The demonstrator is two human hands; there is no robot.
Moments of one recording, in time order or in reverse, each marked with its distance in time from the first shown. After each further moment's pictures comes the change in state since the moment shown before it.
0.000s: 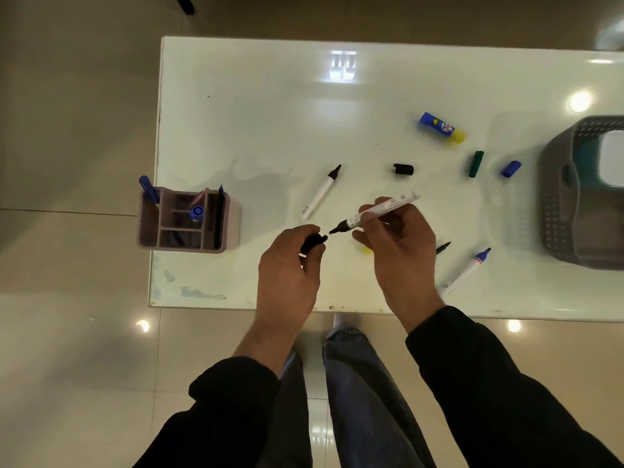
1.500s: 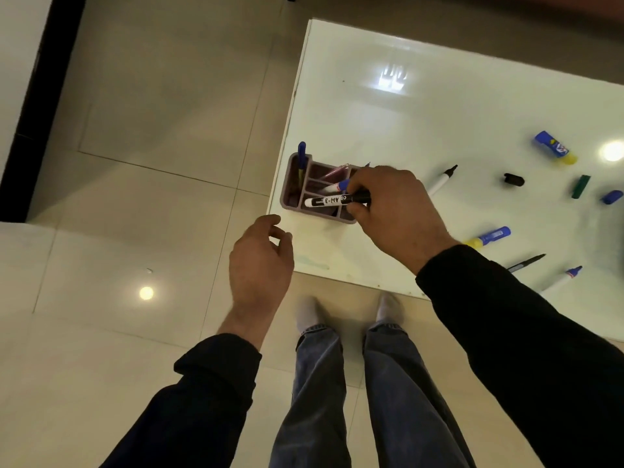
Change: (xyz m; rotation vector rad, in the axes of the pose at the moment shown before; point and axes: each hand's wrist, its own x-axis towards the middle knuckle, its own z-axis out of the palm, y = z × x) left_hand -0.020 -0.121 -0.198 0.148 0.201 -0.290; right_hand -0.061 -0.014 0.189 -1.248 -0.498 -0.642
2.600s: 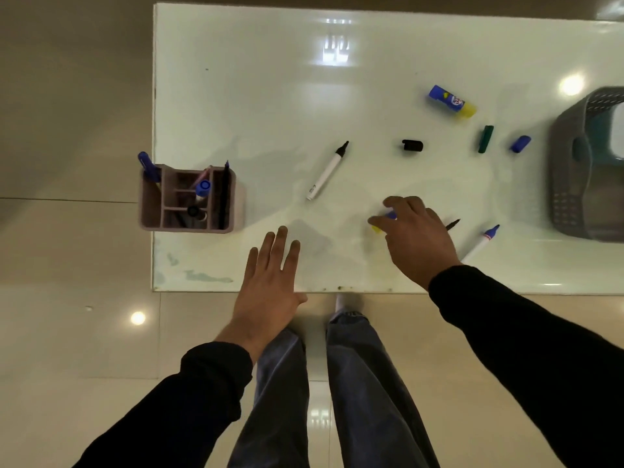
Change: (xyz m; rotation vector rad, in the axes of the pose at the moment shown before) left_hand -0.052 0.032 0.172 0.804 -0.592 0.598; right_hand -0.100 0.264 0.018 -0.367 -0.019 0.112
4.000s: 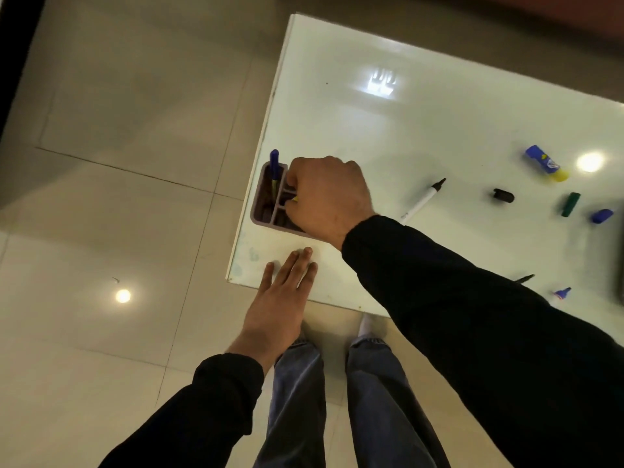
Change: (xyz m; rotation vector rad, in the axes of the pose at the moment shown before) left_hand -0.041 -0.113 0.027 -0.030 0.047 -0.029; right_hand 0.136 -0.287 -0.097 0.084 -0.110 -0.183
